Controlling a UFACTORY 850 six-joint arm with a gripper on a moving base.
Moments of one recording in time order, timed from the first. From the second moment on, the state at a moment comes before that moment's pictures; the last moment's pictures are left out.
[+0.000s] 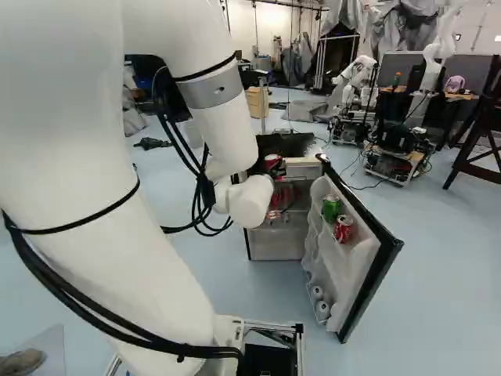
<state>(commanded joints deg) -27.0 -2.8 -19.1 -22.7 64.7 -7.2</state>
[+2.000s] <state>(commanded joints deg) -9.3 -3.8 -30.1 11.1 52.3 -7.2</state>
